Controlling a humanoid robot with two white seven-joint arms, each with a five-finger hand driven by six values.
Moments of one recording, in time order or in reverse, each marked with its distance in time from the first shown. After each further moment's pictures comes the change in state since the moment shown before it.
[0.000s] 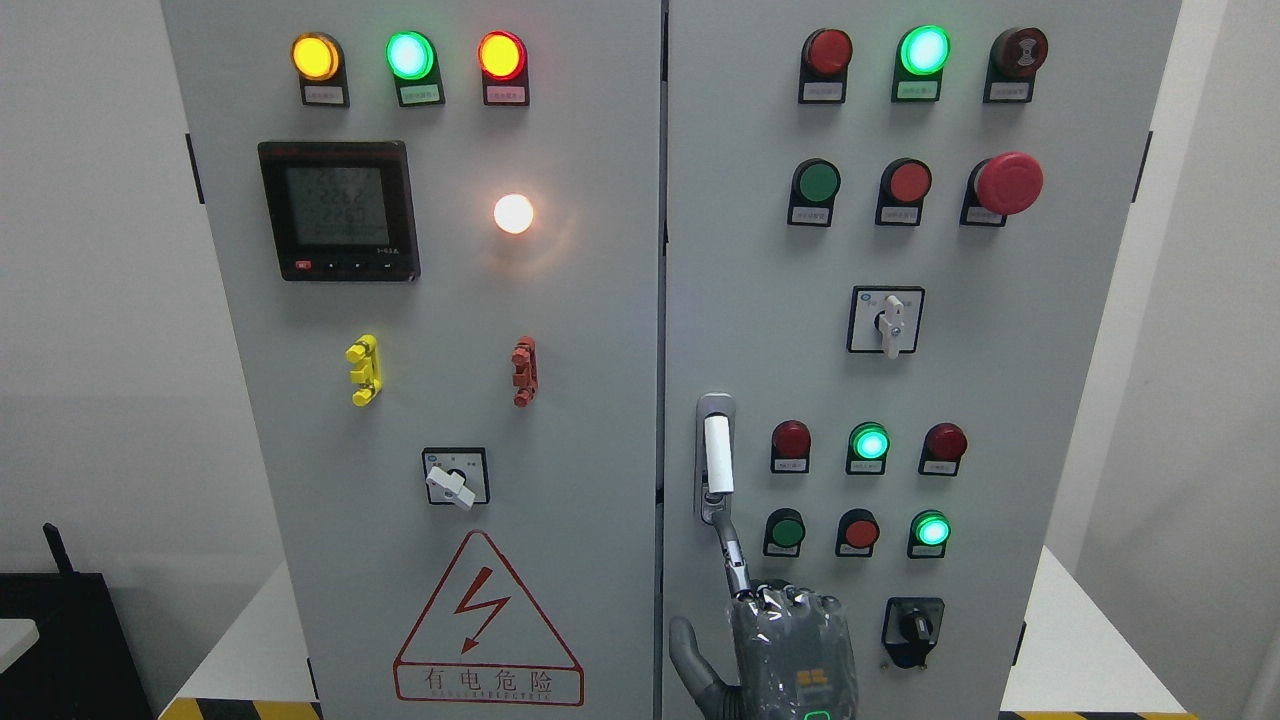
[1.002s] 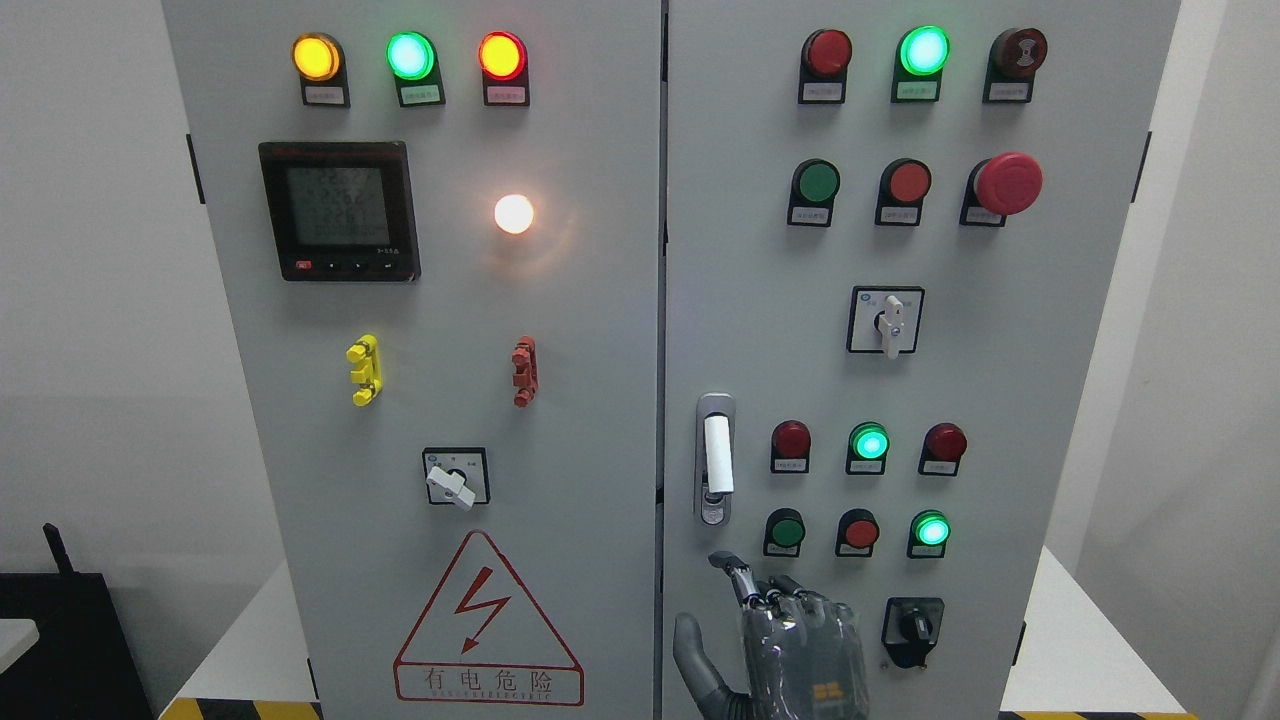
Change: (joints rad) left arm 0.000 0.000 0.000 0.000 0.000 0.000 0.000; right arm 0.040 0.001 -0.009 -0.065 -0.130 -0.069 -0.053
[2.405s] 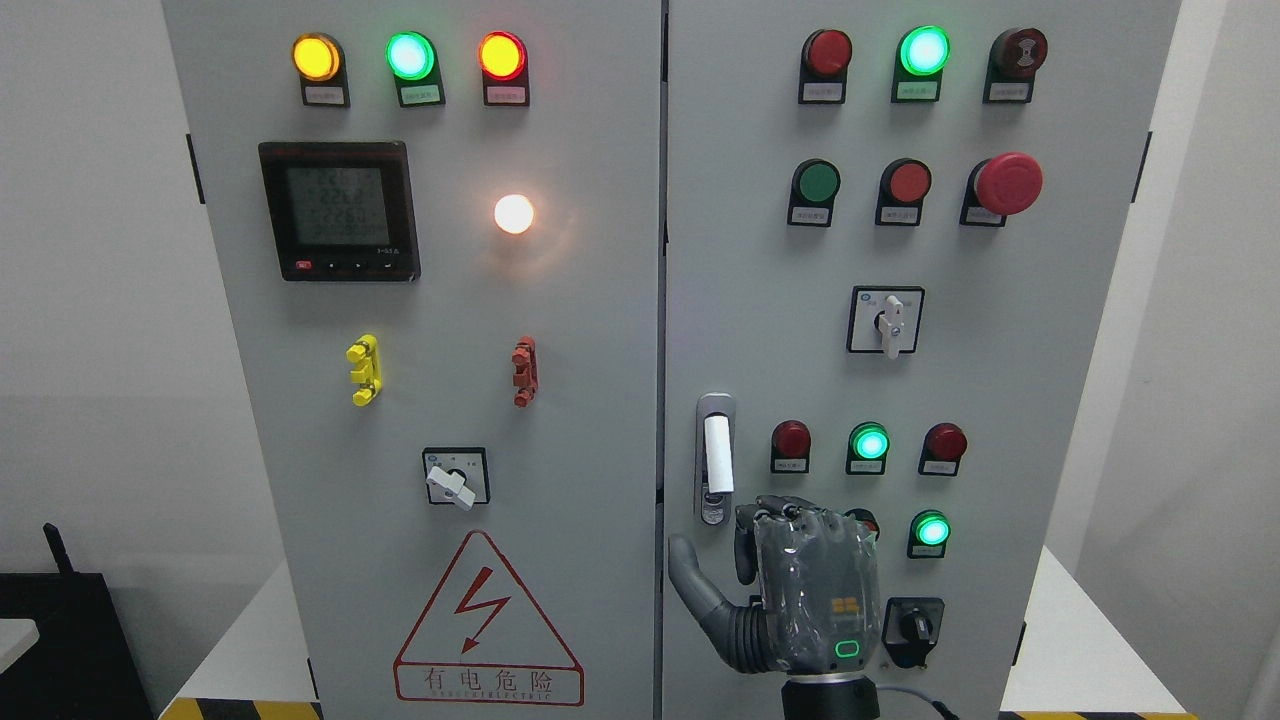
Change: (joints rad) left arm 0.000 0.000 0.000 0.000 0.000 0.000 0.000; right arm -0.156 0.002 -0.010 -0.016 -0.060 0.020 0.046
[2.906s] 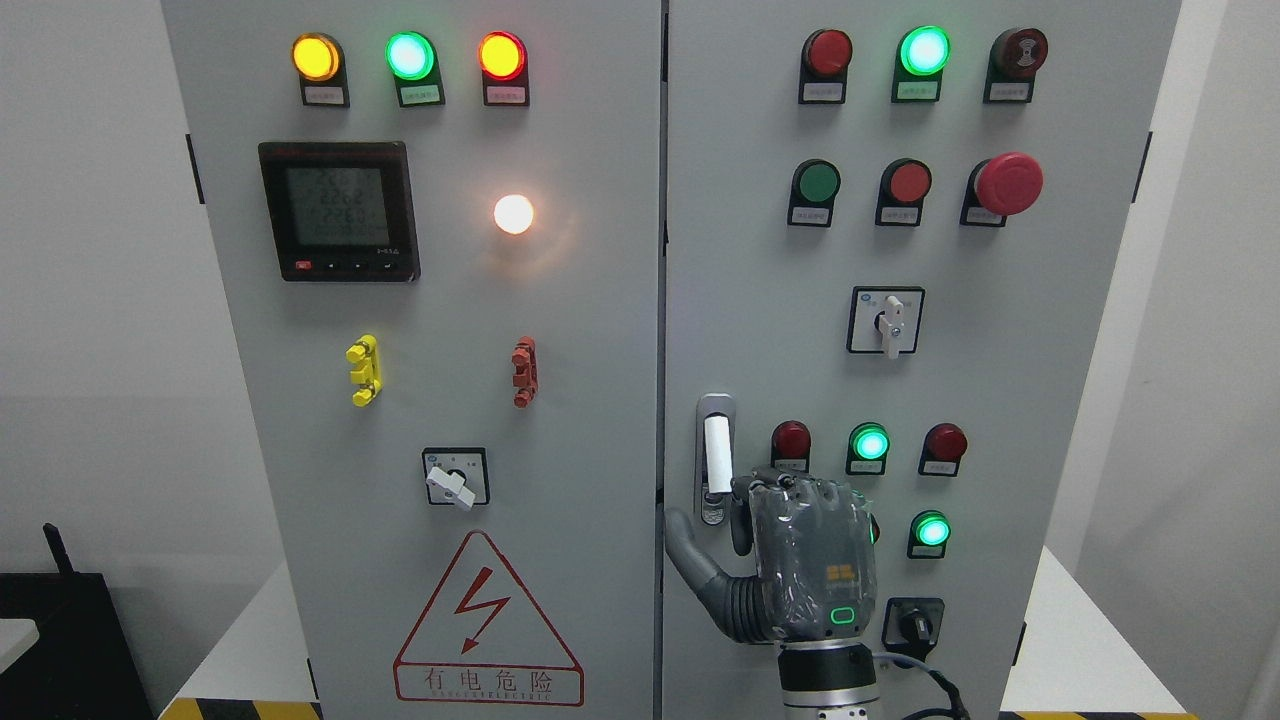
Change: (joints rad) left arm 0.000 0.000 0.000 0.000 0.000 0.000 0.001; right arm -0.051 0.000 -0.002 0.018 0.011 0.012 0.021
